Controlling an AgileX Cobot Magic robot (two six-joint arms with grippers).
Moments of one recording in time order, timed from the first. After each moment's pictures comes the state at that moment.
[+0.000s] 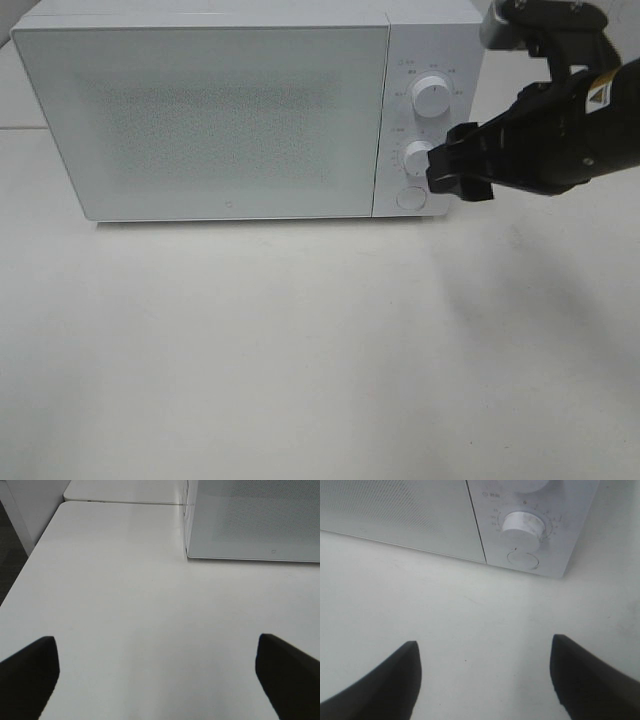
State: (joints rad) left arm 0.05 0.00 -0.52 -0.05 1.08 0.05; right arm 0.40 1.37 -0.79 0.03 0.26 0.11
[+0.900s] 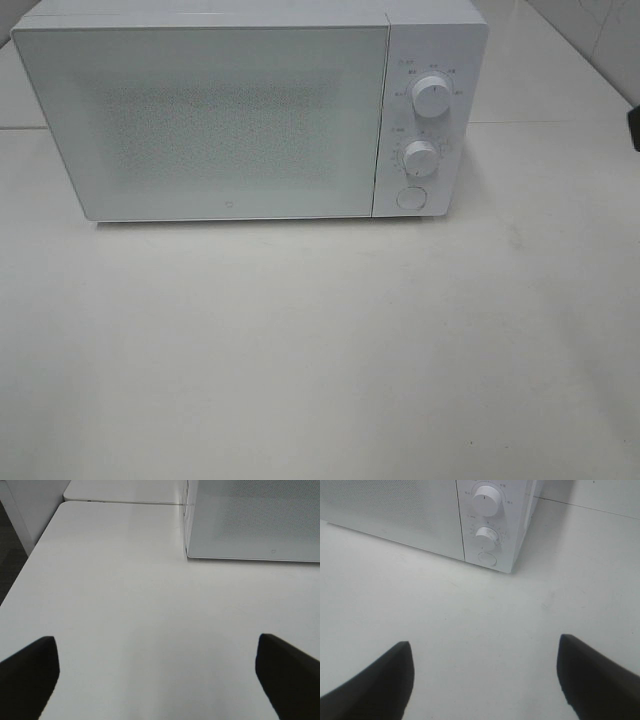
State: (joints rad) left arm 0.05 0.00 -0.52 -0.05 1.08 0.05; right arm 0.40 0.75 -0.83 -0.07 0.79 0.05
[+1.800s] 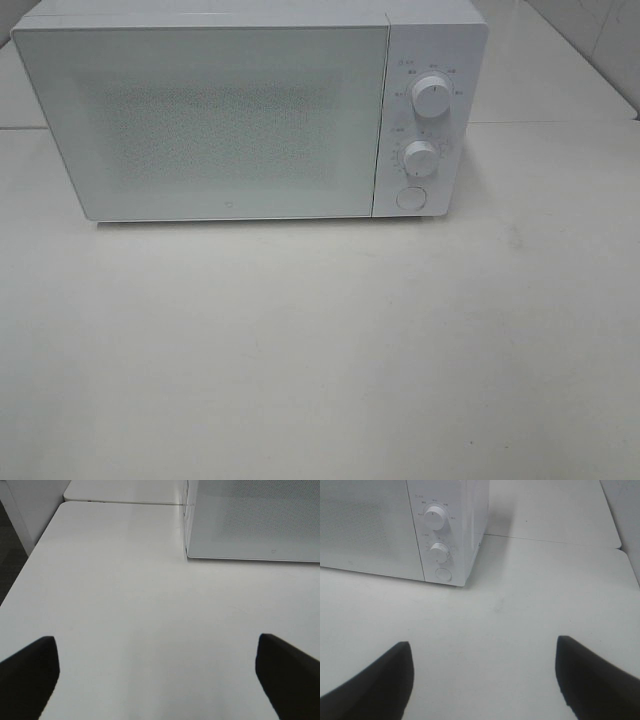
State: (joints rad) left arm 0.05 0.00 -0.52 -0.05 1.08 0.05; right arm 0.27 0.19 -0.63 -0.11 0.89 0.06
